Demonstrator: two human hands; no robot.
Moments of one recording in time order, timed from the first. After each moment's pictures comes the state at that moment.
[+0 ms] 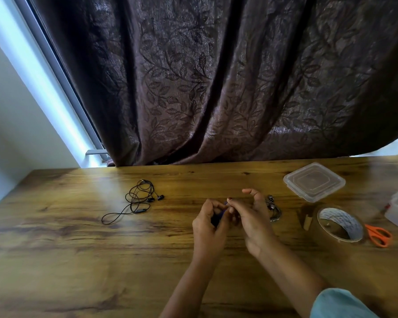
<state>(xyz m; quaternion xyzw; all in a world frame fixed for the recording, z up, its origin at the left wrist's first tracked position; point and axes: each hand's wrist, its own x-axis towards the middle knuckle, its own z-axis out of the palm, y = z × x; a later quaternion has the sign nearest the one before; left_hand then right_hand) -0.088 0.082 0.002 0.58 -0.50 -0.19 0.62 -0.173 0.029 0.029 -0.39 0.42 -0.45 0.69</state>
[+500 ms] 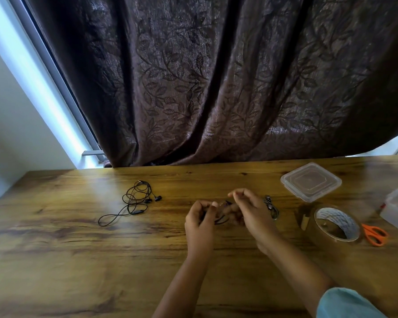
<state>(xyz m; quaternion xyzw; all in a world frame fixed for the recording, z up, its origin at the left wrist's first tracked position) -0.083 0.077 0.006 0.59 -0.31 -0.31 0.67 -0.186 0.020 0.035 -0.55 0.44 -0.37 0.61</state>
